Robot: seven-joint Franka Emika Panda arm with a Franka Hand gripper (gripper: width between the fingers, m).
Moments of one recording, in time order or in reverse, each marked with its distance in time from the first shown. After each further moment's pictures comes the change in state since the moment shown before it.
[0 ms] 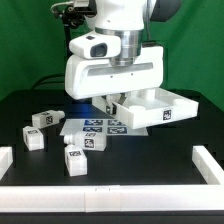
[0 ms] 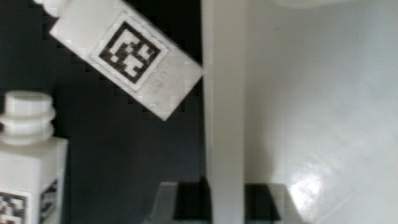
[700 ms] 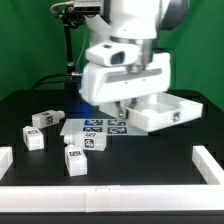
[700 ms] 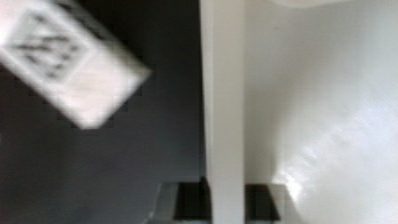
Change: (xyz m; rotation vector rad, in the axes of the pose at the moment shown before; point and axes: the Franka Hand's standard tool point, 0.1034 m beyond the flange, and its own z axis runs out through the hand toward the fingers) arm -0.010 -0.011 0.009 -0.014 0.017 -0.243
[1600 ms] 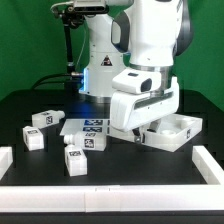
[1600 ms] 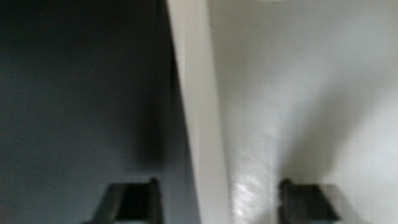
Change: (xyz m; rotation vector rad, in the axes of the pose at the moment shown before) arm 0.020 -0.069 0.070 -0.042 0.054 -0.241
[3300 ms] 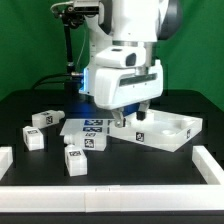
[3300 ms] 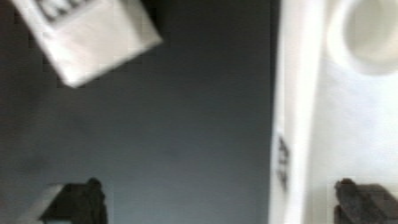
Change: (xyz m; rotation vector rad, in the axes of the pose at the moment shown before) arm -0.021 0.029 -0.042 -0.053 0.042 -0.079
